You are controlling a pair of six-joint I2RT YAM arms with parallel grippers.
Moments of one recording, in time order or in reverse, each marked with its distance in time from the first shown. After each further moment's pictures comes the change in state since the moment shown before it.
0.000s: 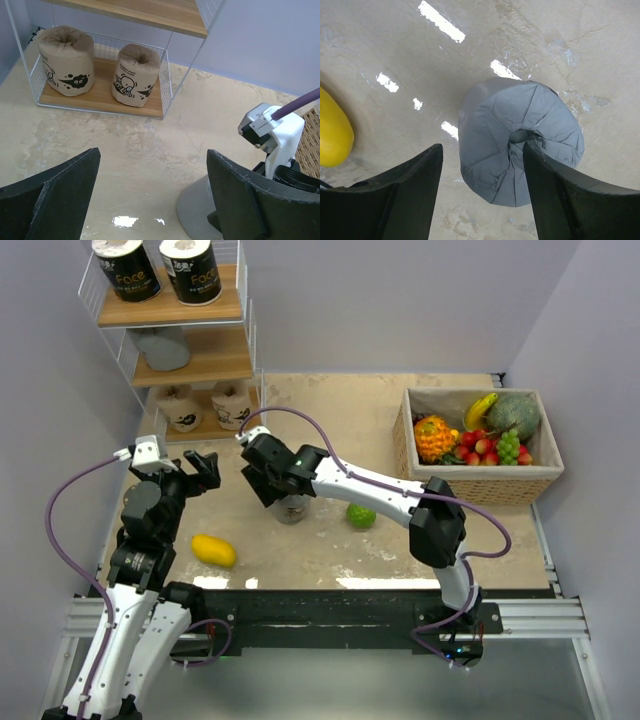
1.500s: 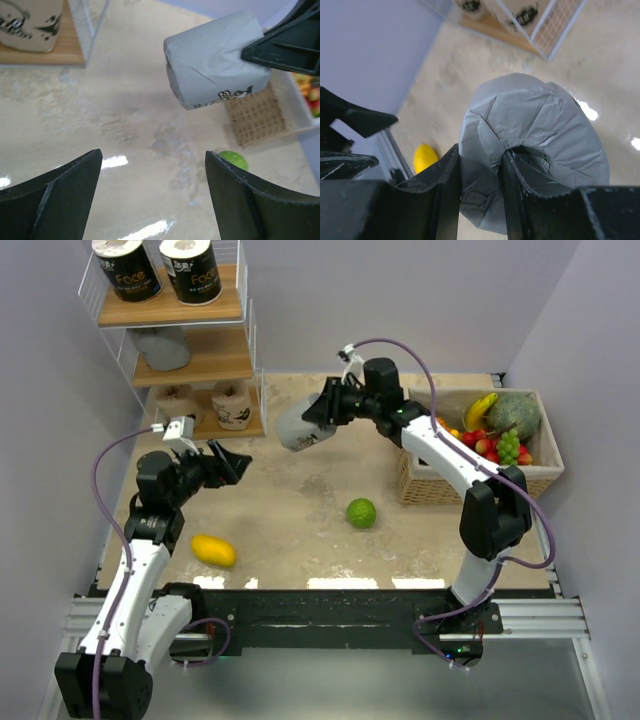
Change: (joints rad) left arm 0.119 0.288 -0.024 0.127 0.547 -0.126; right arm -0.536 -0.223 -0.288 0.576 -0.800 0.212
